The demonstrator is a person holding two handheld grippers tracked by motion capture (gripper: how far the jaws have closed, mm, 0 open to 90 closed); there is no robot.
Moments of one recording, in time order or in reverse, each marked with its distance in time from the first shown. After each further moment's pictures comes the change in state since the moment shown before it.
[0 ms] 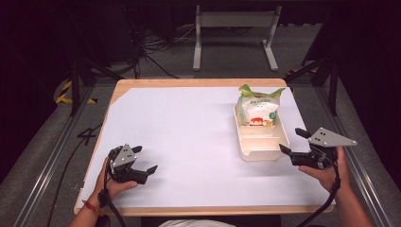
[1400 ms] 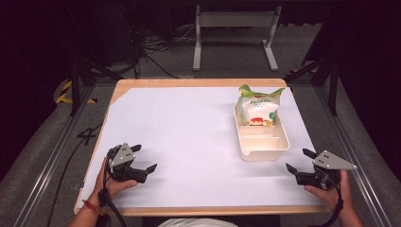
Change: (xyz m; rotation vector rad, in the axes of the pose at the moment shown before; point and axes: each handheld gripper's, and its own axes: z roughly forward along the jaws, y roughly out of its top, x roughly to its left) left arm 0.002 0.002 -0.001 -0.021 0.004 -0.011; right arm 0.005 -0.079 -0.007 0.059 -0.054 0.051
